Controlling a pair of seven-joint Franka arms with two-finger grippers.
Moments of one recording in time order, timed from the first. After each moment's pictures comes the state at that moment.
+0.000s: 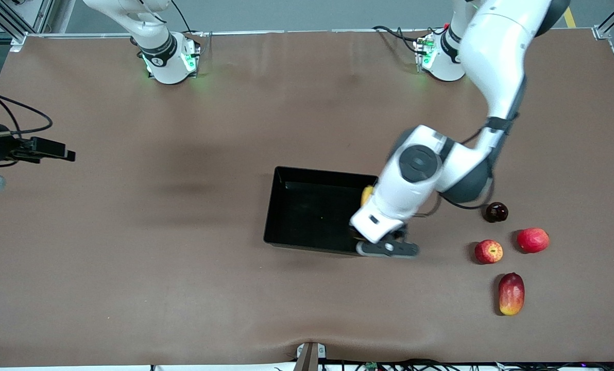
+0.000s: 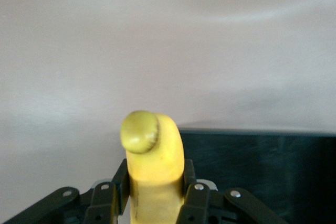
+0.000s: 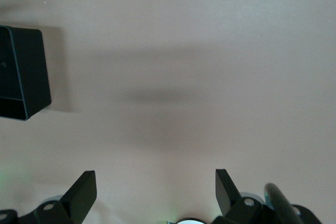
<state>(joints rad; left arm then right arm) -0.22 0.71 -0.32 -1.29 0.24 2.12 -0.45 -0.03 0.20 -0.08 -1.48 0.21 1.44 -0.10</state>
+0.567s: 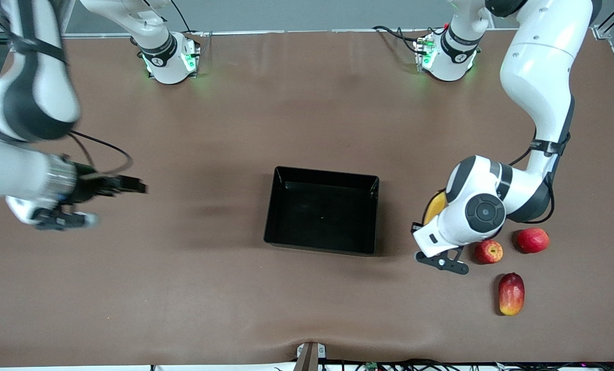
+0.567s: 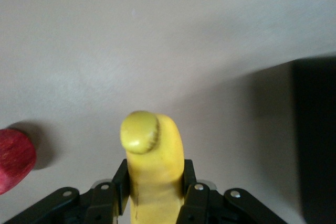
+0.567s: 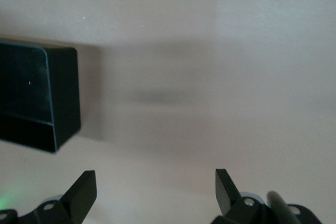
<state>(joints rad) -0.02 0.73 -0.32 -1.44 0.28 2.06 -0.11 0.18 0.37 -0.07 -1.49 0.28 1.69 0.06</state>
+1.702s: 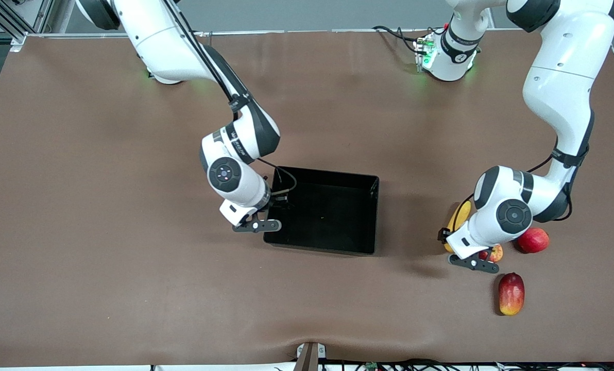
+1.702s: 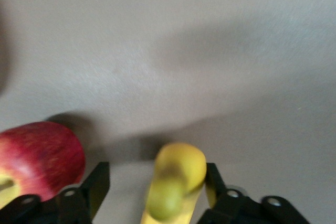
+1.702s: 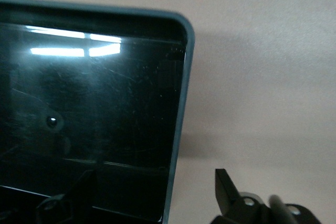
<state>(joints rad) 0.13 0.73 -0.32 -1.59 0.36 2.29 -0.10 0.63 0.72 -0.08 -1.49 0.27 2.20 0.40</state>
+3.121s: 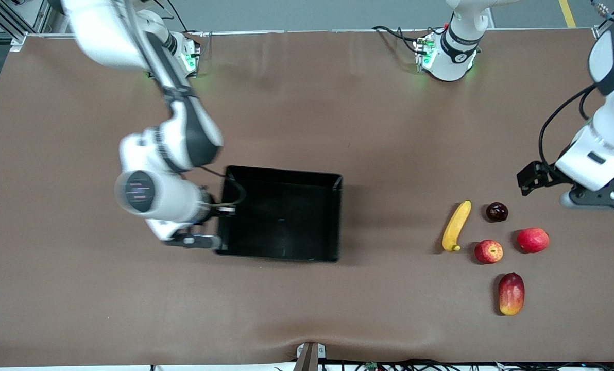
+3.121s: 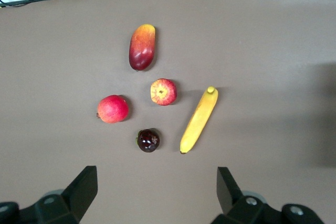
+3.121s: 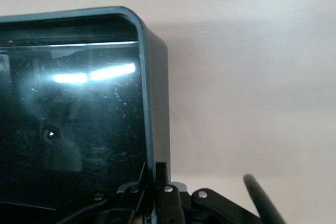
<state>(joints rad) 0.16 0.20 -0.33 -1.45 0.20 1.74 -0.09 0.41 0.56 -0.12 -1.37 0.25 1.78 0.35</state>
